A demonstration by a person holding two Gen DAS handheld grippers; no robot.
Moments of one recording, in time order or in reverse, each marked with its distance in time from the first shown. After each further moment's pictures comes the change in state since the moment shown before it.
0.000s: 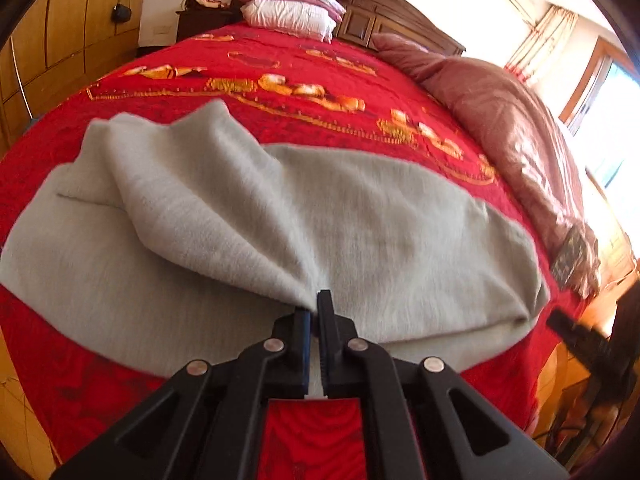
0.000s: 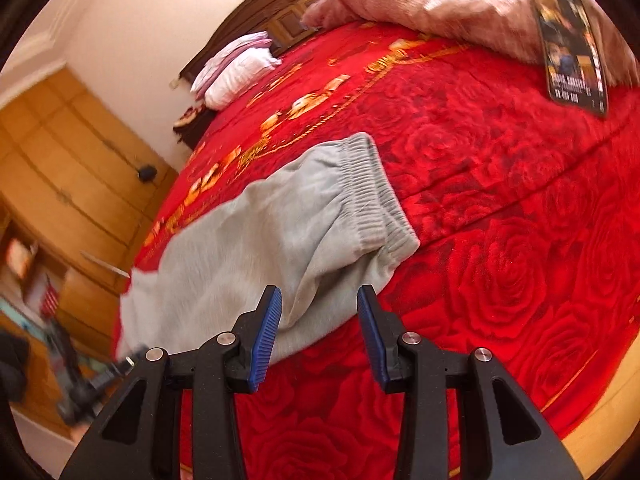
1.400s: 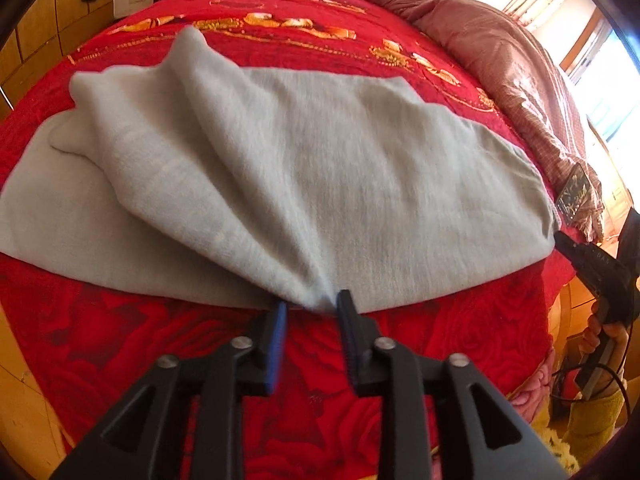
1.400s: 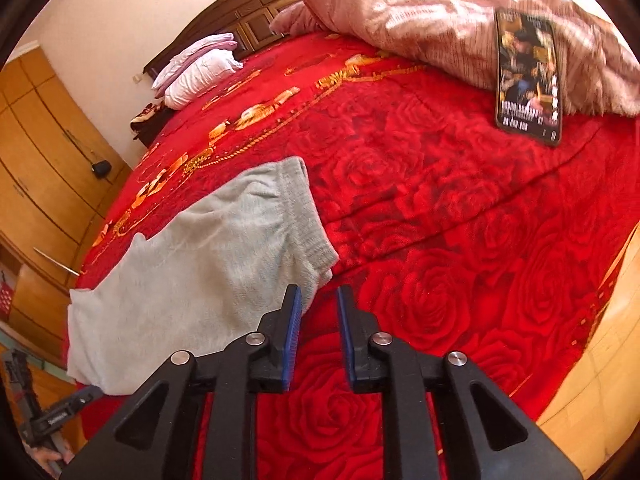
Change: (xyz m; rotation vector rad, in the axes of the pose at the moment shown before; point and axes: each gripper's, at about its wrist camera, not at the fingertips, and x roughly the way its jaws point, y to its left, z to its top) left arm -0.002 0.004 -0.035 0.088 0.189 0.011; right arm -0.012 -0.010 0.013 -0.097 -0.048 -0.225
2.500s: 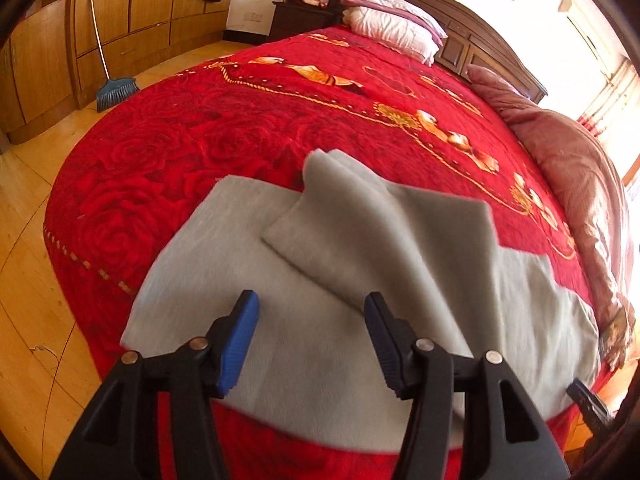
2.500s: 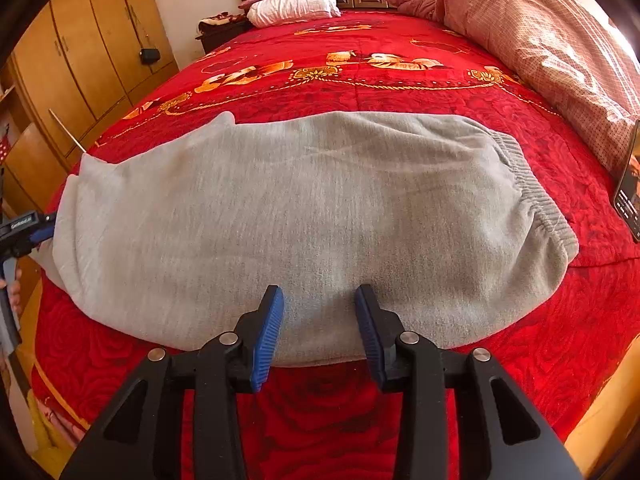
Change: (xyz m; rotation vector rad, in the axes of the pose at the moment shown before) left arm -0.026 0.172 0.062 -0.314 -0.208 0.168; right arm 0.050 0.133 -0.053 -0.395 0.129 0.000
